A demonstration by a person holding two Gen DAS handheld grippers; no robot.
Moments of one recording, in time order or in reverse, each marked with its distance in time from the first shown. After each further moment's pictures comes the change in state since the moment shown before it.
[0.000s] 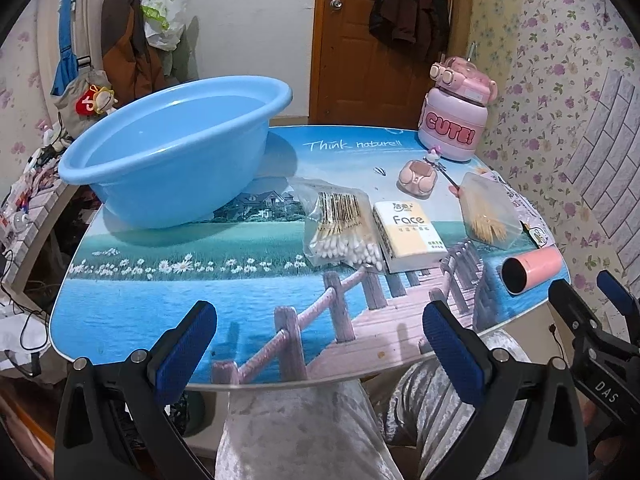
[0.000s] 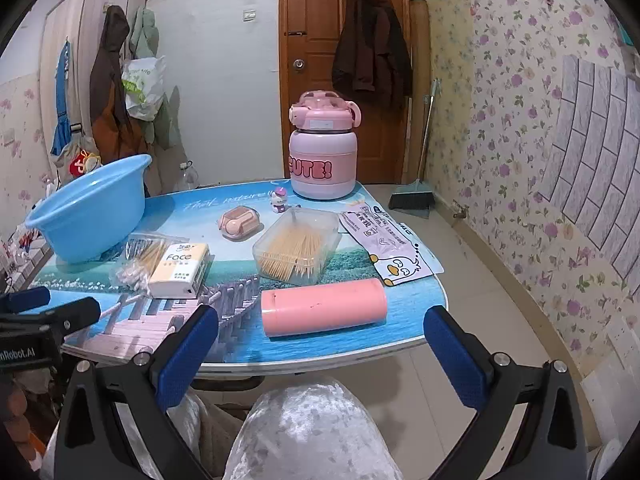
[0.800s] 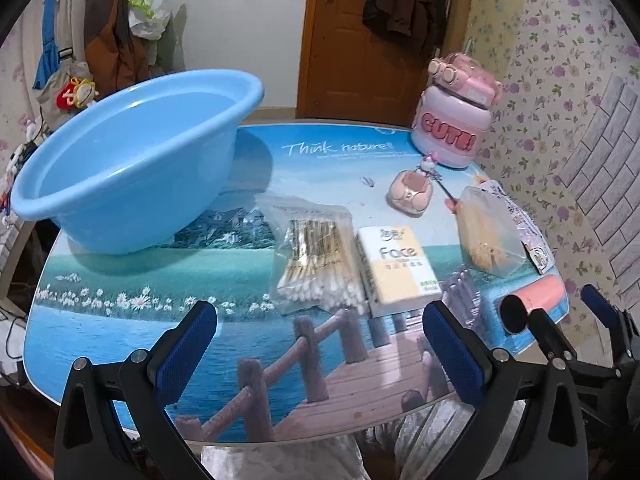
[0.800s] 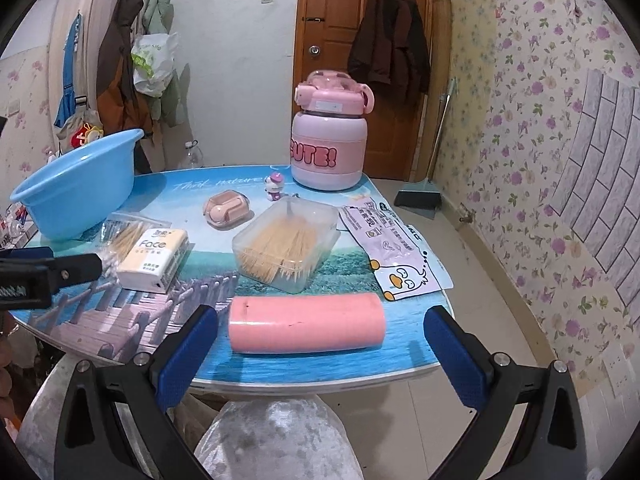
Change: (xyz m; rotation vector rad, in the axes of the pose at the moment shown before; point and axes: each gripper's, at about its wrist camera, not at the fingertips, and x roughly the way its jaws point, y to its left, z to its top) left arm 0.035 -0.013 0.030 -0.005 0.036 -0.052; right arm 0.040 -0.010 0.006 -0.079 0.045 0.013
